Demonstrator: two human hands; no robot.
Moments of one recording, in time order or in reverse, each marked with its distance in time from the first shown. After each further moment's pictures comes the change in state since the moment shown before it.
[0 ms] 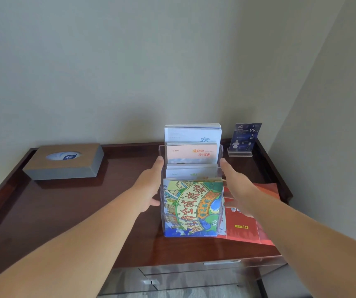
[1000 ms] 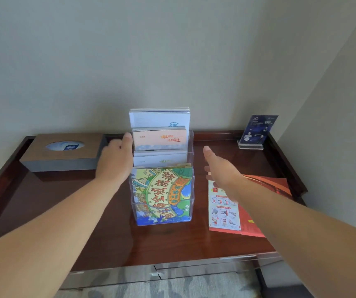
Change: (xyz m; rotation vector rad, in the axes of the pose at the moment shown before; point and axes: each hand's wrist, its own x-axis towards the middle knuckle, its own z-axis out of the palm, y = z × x) left_hand 0.029 0.009 -0.110 0.381 0.443 0.421; right_hand 0.011 -0.031 0.085 -0.250 0.057 -0.150
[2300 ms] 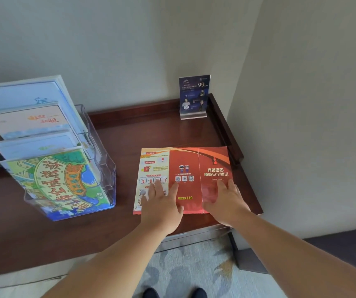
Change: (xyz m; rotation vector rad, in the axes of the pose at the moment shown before) left_hand -0.175 0.023 0.297 0.814 -0.575 0.352; right_hand 0.016 0.240 -0.143 -0.561 -0.011 0.145
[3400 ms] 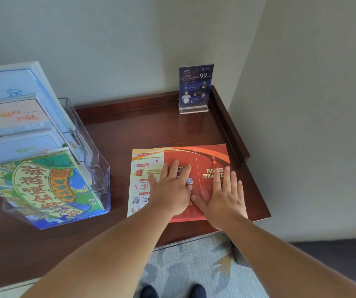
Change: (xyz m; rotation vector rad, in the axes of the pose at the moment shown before) left_hand 0.061 0.008 -0.005 -0.048 -0.004 0.142; right_hand 0.032 0.000 0.042 -0.312 0.274 -0.090
